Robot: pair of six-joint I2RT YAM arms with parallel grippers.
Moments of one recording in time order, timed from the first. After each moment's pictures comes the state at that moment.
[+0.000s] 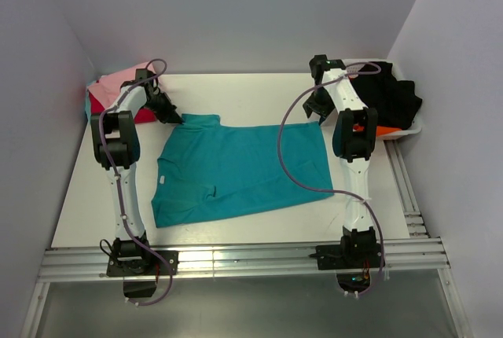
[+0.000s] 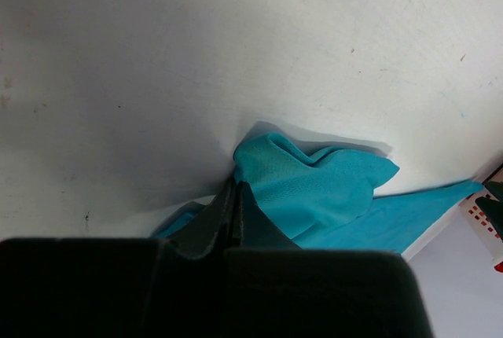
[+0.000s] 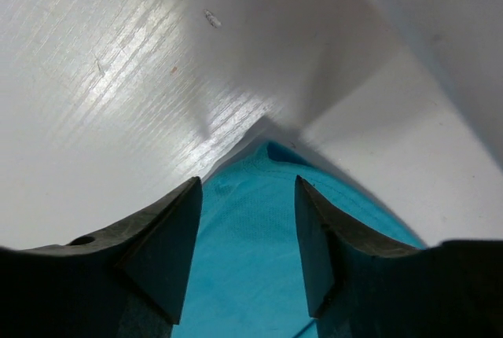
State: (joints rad) left arm 0.04 2.39 1.95 -0.77 0.43 -0.59; right arm 0.09 2.49 2.33 -1.28 0.20 0.83
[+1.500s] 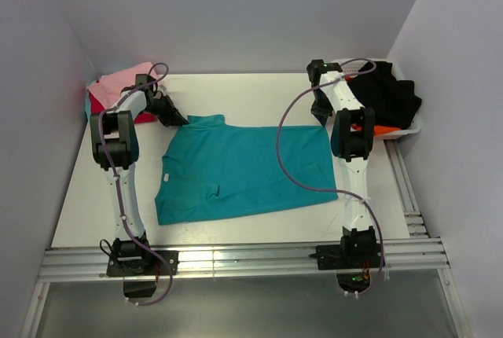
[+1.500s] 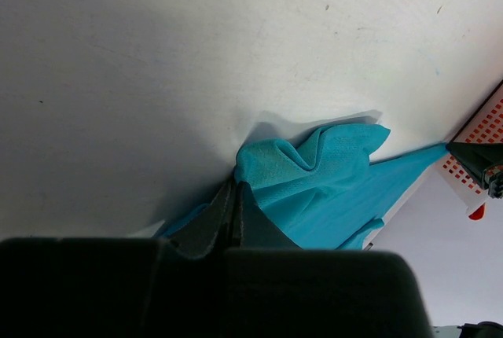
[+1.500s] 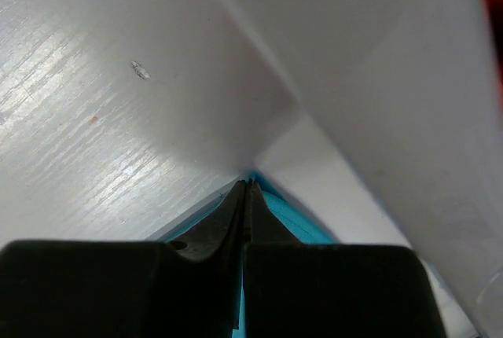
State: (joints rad) left arm 0.04 2.37 1.85 -0.67 0.59 -0.58; right arm 0.10 2.52 2.32 -1.29 0.38 0.67
